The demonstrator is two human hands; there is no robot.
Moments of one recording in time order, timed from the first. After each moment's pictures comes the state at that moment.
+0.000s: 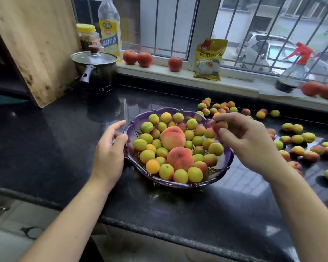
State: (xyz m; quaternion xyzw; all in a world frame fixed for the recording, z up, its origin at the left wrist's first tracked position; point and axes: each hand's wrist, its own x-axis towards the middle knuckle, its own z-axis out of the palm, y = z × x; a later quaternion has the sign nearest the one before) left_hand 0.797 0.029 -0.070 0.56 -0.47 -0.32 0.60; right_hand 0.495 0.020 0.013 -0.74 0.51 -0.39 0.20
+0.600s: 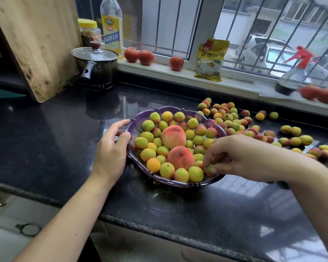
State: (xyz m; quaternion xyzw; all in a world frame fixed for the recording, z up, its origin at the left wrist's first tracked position) left_hand 0.798 0.029 -0.070 0.57 -0.48 -0.32 0.59; right_hand 0.510 0.035 0.051 -0.87 0.47 0.03 0.17
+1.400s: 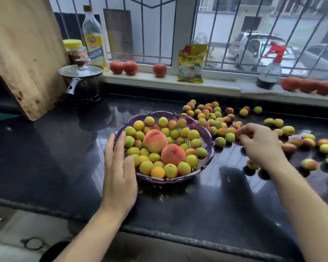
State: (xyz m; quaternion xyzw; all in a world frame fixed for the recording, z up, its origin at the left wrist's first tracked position) left_hand 0.723 0.078 -0.074 0.60 -0.56 -0.21 0.53; right_hand 0.398 -0.001 -0.012 -0.61 0.71 -0.34 0.07
